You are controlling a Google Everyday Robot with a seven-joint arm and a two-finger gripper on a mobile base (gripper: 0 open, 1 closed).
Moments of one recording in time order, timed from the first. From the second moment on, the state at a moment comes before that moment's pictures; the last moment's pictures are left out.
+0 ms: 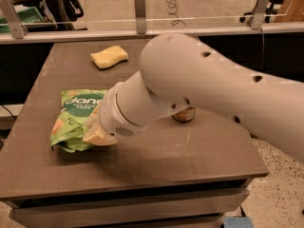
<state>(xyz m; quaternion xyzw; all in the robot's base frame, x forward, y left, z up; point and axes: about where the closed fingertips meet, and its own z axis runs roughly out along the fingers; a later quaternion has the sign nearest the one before) 0.403 0.130 0.866 -0.68 0.63 0.20 0.32</state>
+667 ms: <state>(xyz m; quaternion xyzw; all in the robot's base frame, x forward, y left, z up) 0.429 0.102 0.898 -0.69 0.63 0.15 0.33</state>
